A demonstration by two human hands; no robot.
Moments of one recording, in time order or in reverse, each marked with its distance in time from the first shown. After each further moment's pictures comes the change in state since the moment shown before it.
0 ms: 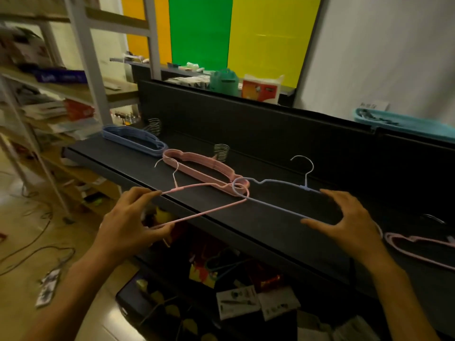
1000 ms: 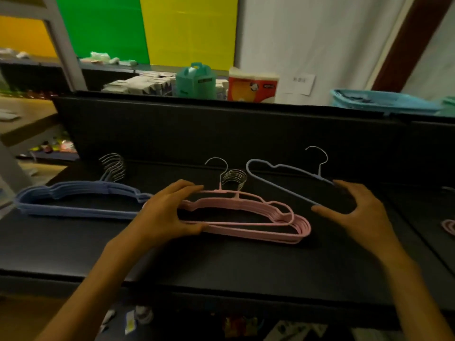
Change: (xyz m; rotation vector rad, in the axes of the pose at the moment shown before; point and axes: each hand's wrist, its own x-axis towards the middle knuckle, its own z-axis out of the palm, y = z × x) left_hand 0.272 -0.127 0.060 -0.218 -0.449 0.513; right_hand 0.104 -0.093 0.111 -0.081 0.264 0.410
